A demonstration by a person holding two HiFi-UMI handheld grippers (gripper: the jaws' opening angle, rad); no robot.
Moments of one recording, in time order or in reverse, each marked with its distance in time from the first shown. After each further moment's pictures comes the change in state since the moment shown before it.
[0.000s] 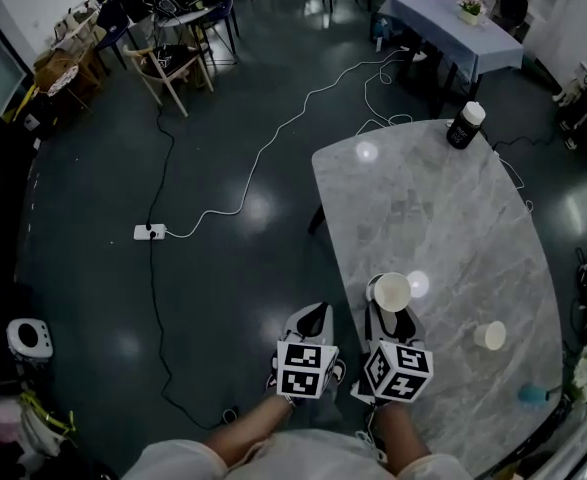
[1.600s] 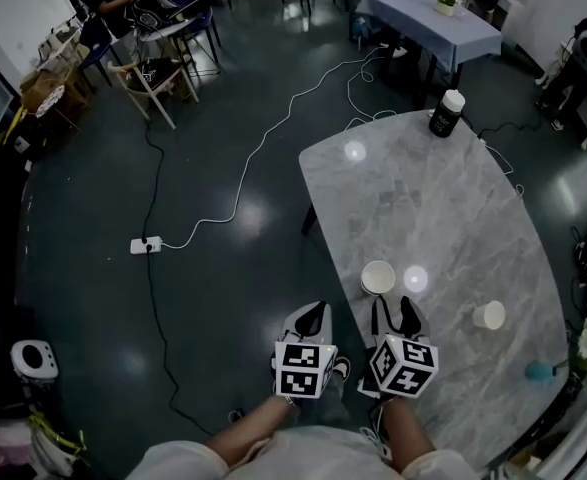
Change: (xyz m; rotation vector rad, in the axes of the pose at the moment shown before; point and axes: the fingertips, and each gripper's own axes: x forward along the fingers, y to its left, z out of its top) left arm -0.016 -0.007 0.004 0.043 -0.016 -0.036; right arm -0.022 -0.016 -0.004 0.056 -0.033 -0.094
